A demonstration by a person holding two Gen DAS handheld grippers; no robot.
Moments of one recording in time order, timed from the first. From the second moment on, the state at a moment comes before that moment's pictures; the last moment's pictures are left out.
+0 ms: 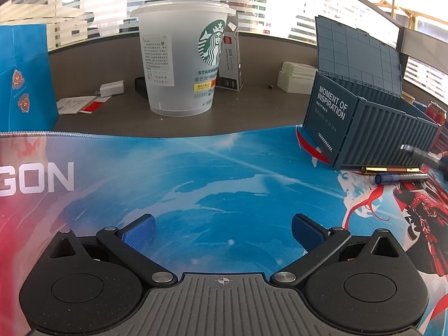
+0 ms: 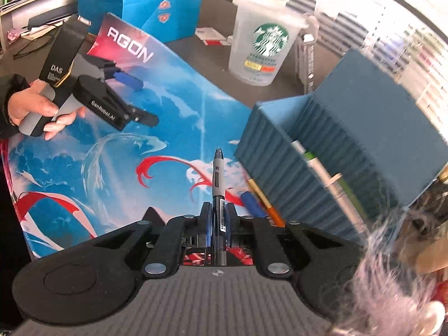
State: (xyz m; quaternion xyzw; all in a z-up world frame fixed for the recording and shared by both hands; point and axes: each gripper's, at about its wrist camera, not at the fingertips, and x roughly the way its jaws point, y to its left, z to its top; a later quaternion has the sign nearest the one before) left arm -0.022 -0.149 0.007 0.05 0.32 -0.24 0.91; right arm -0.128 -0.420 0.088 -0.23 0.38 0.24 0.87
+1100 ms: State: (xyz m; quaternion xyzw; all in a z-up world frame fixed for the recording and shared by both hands) left arm -0.023 -0.150 0.006 0.05 0.32 -0.24 0.91; right arm -0.036 -0.462 0.130 -0.25 0.38 0.21 0.86
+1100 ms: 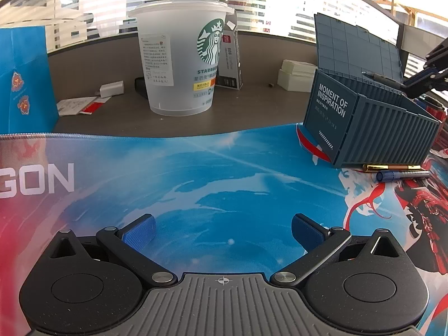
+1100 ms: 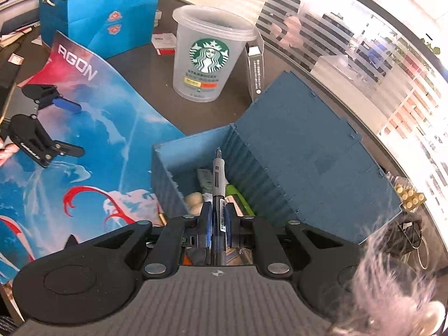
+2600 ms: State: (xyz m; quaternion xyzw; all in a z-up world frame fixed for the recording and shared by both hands) left arm -0.024 -0.151 0.007 0.07 0.33 -0.24 0.91; right arm -0.091 -0.475 0.088 -0.14 0.37 0.28 0.87
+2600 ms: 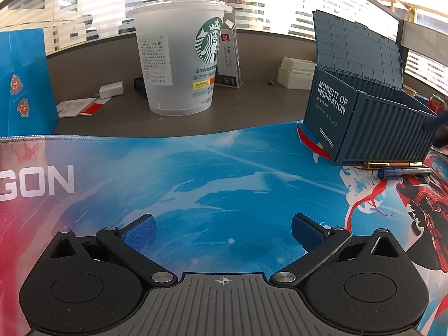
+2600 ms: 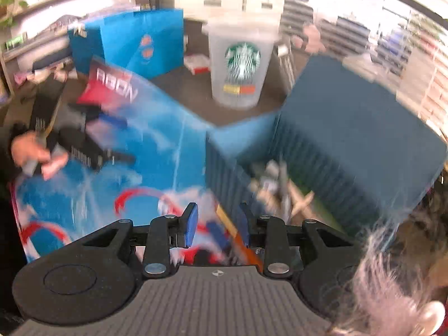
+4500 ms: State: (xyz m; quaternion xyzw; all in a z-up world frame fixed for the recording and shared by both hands) left arm -0.062 -0.377 0.013 0.27 0.26 -0.64 0.67; right arm -0.182 -0.607 -0.011 0.26 0.26 0.23 0.90
